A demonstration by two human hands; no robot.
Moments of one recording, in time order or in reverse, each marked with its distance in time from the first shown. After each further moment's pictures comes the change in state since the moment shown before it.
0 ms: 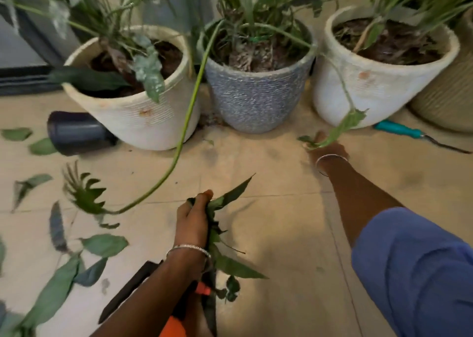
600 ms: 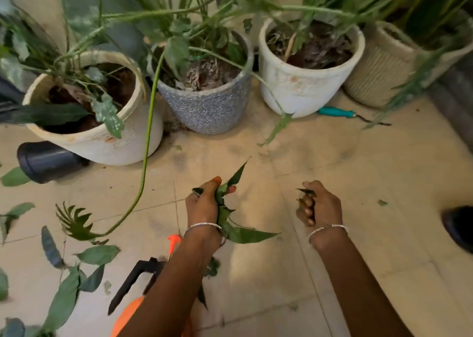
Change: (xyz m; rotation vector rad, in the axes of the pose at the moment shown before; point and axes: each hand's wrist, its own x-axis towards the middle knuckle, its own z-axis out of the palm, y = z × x) left_hand -0.080 0.050 0.068 -0.170 -0.160 -0.190; right_hand -0.222 0.037 -0.100 1.597 -0.080 0.625
